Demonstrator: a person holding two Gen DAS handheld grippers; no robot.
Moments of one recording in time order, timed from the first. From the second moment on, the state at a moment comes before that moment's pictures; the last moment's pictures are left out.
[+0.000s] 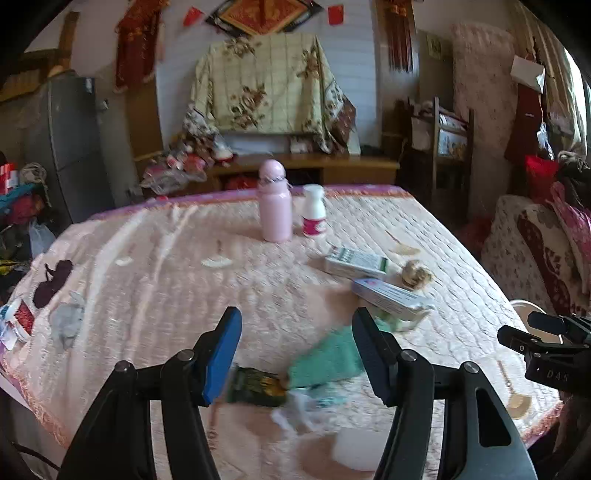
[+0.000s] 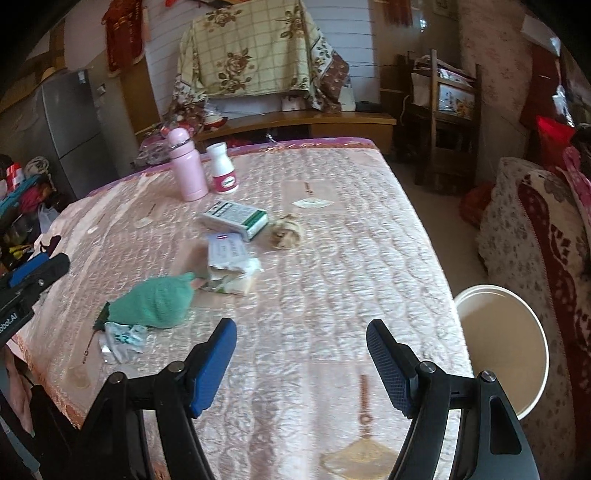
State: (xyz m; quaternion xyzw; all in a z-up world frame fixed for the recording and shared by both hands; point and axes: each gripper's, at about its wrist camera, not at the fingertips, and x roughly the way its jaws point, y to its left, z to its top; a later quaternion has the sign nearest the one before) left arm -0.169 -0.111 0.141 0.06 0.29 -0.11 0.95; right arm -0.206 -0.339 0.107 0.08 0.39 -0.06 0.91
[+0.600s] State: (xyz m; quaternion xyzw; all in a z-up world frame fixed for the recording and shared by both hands) left arm -0.173 -0.054 0.122 0.06 0.26 -0.09 0.96; right arm -0.174 -0.268 0.100 0.05 0.41 -0.01 0.91
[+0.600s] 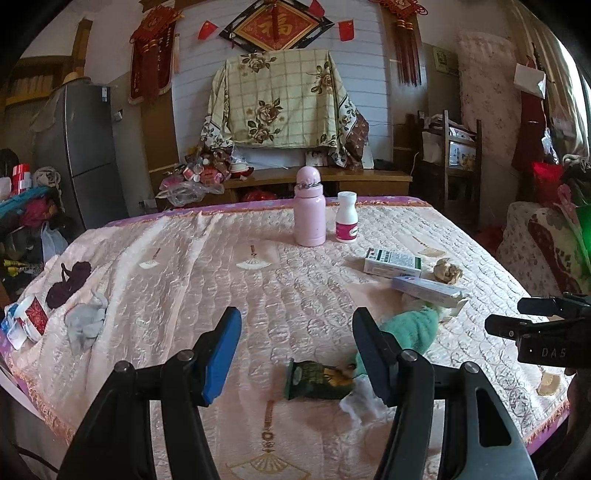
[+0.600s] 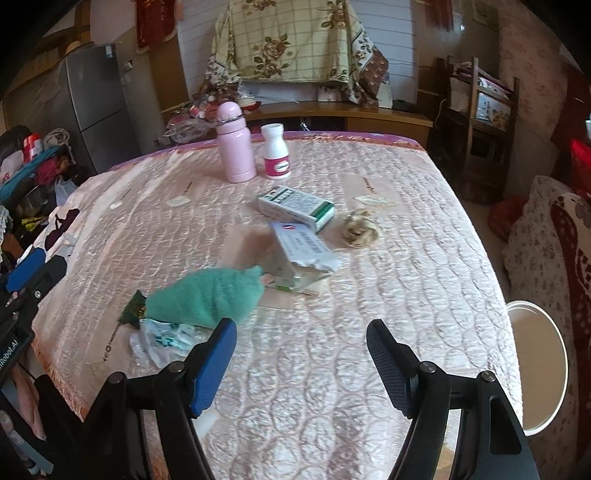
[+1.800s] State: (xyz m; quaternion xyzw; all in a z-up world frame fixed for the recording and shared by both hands) left arm -0.083 -0.113 0.065 0.08 0.43 -0.27 0.86; right arm -0.121 -0.281 0.061 0.06 0.46 -0.03 0.88
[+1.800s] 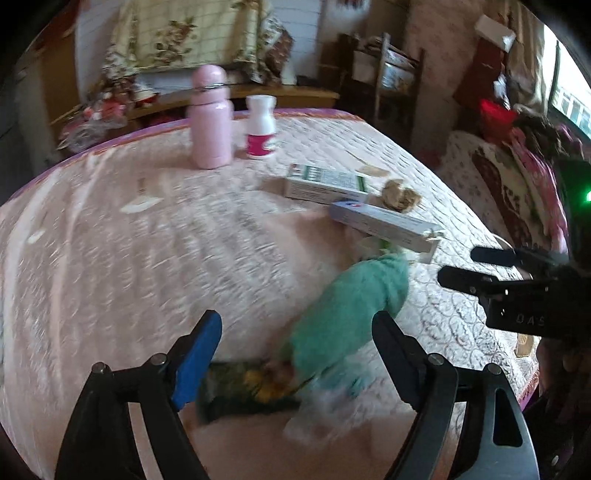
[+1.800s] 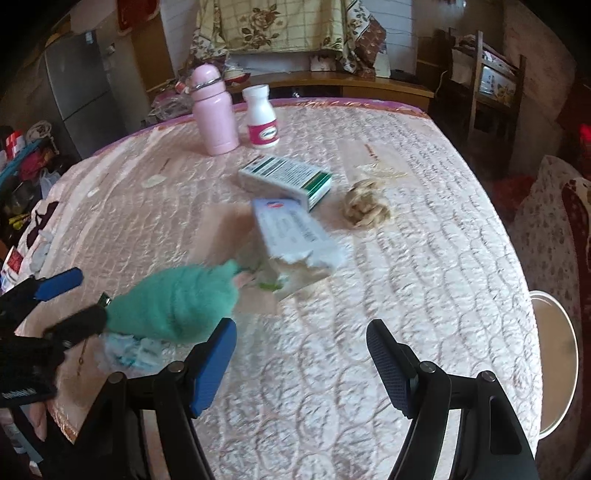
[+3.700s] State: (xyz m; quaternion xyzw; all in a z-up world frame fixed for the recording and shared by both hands) left arm -0.170 -0.368 0.124 0.09 0.41 -0.47 0.78; right arm -0.304 -0.448 0.090 0.11 0.33 -0.26 0.90
